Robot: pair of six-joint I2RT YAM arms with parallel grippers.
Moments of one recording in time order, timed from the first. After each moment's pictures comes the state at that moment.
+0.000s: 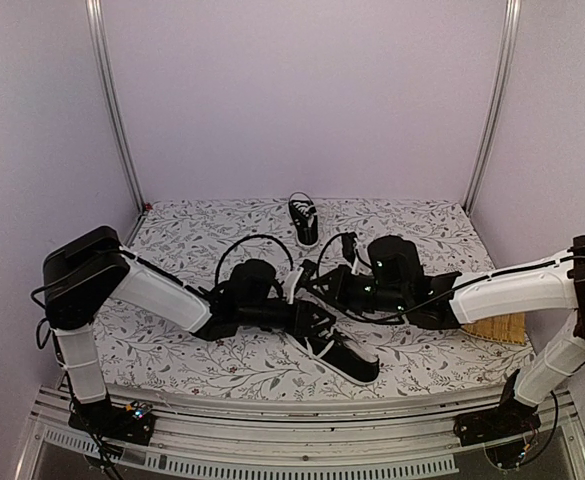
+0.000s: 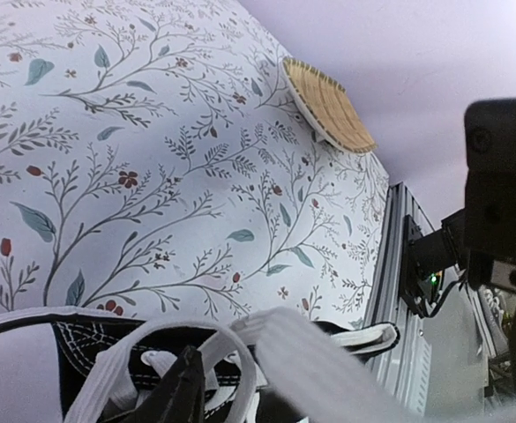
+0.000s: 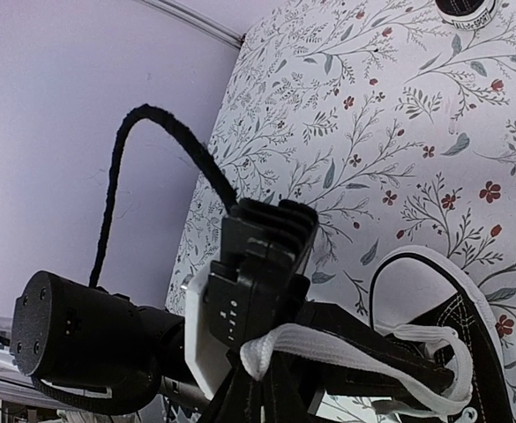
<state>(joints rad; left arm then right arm) -0.97 1.91 0.88 0.63 0.35 -0.60 0.97 1.55 0.83 0.34 -0.06 1.01</state>
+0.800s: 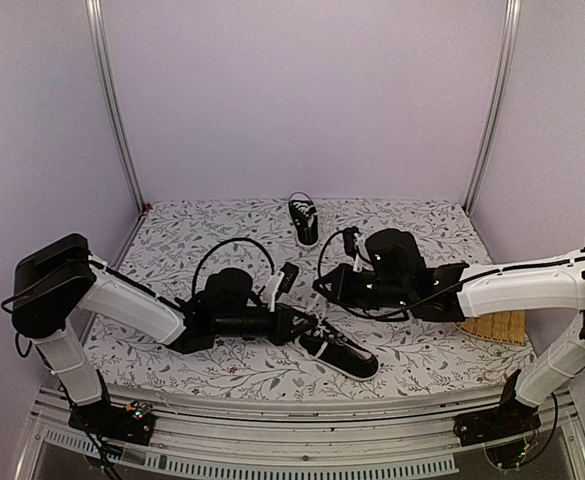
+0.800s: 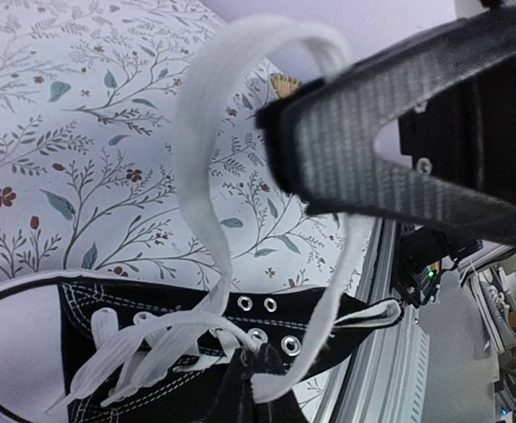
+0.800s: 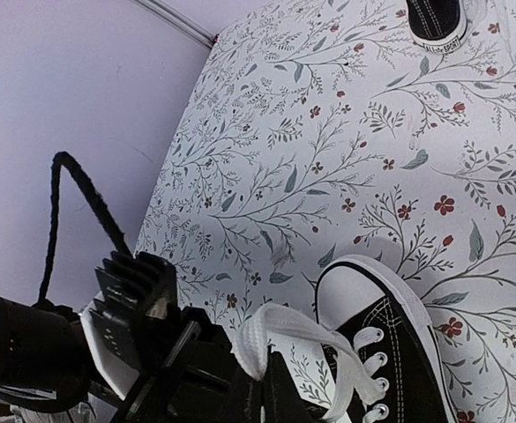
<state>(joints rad) -1.00 1.76 0.71 0.69 0.25 -0.58 0.98 1.51 0.89 0.15 0.02 0.91</state>
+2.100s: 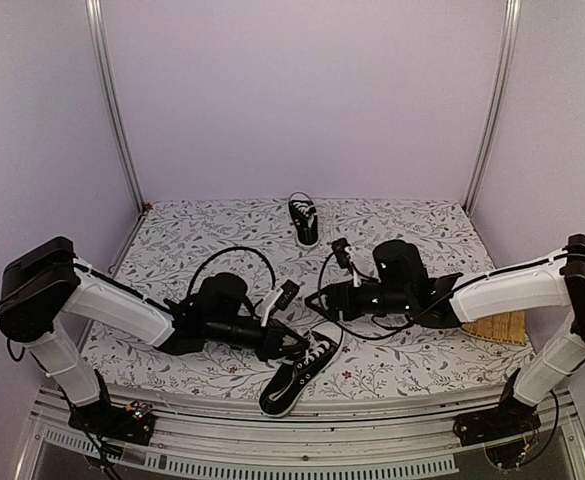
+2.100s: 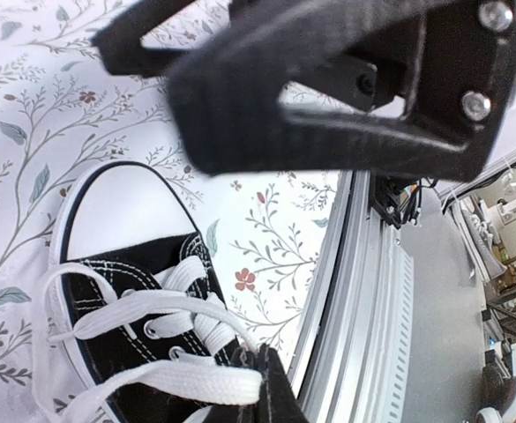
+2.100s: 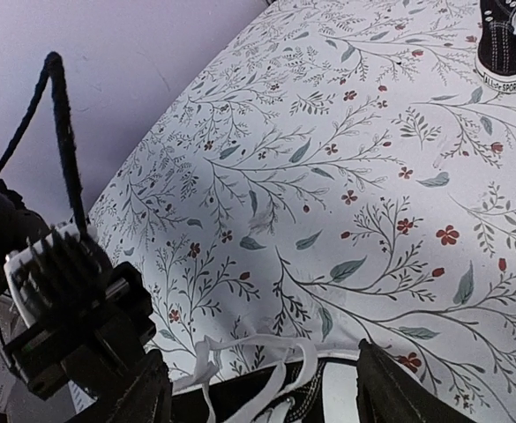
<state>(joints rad) -1.00 1.67 0.65 0.55 0.44 -0.49 0.91 1.59 0.81 0.31 -0.20 0.52</state>
